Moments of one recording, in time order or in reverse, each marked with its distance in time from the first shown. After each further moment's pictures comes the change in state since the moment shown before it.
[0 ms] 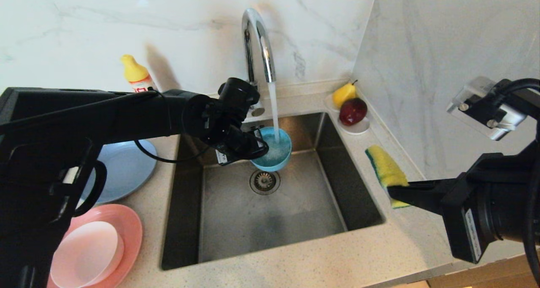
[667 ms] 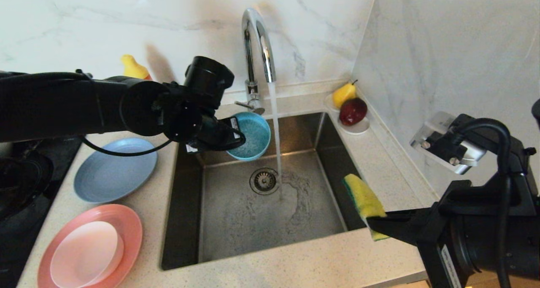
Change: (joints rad) left arm 0.011 -0.235 0.261 -0.162 0.190 0.137; right arm 0.058 0.042 0.036 0.000 0.080 0.053
